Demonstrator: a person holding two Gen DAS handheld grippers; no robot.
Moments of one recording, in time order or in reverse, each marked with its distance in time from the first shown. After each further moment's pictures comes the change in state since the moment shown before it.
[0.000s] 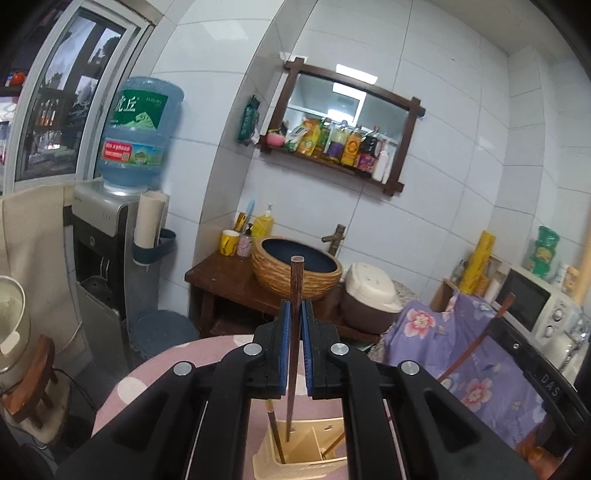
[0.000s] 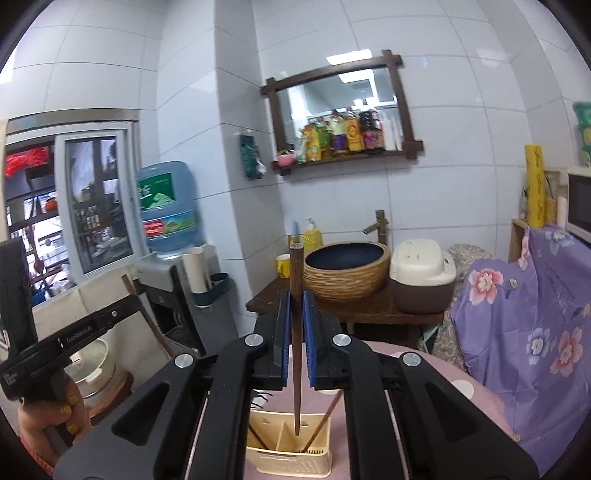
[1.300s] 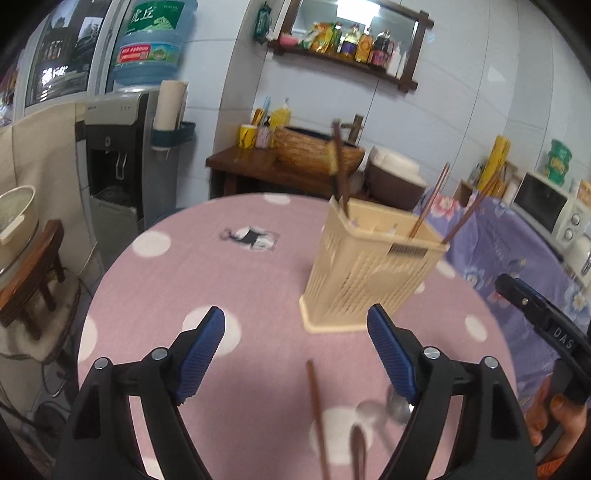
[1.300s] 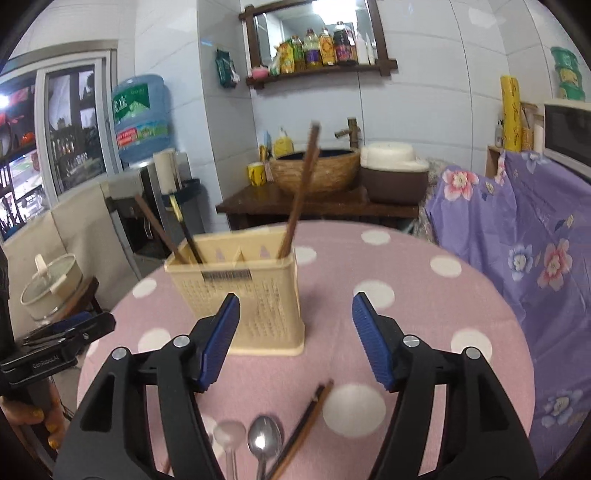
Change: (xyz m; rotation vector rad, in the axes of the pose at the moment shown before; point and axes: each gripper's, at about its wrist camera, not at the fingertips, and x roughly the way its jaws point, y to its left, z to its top) left arm -0.019 0.060 -0.183 0.052 0.317 0.055; right arm -0.021 -0.023 -0.198 -0.007 0.260 -0.105
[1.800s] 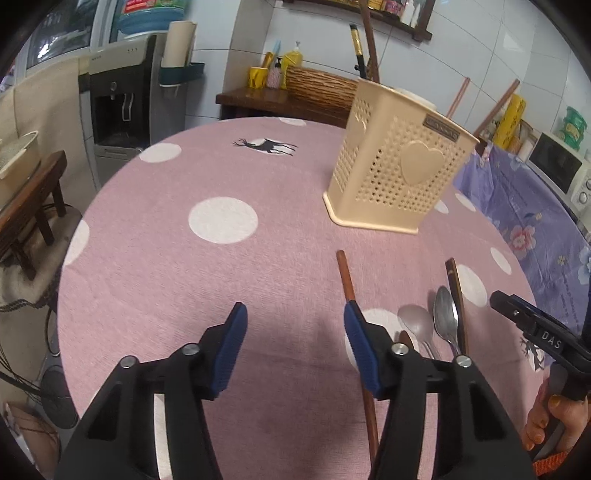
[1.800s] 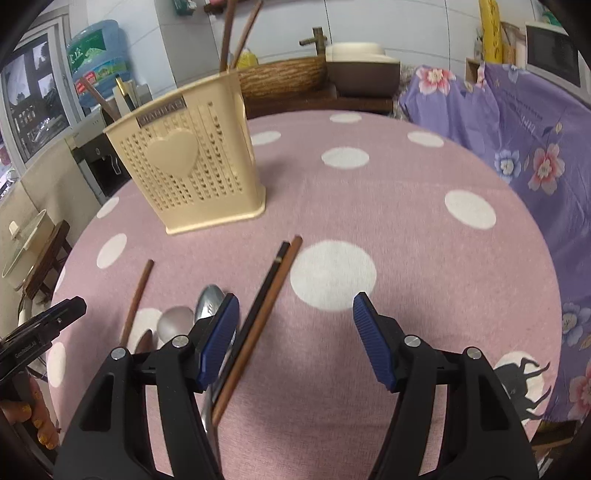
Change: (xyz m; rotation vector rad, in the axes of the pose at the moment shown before) left arm 0.026 0.015 -0.071 0.002 0.182 0.018; right arm 0.034 -0.031 -0.102 0.099 0.297 -0.072
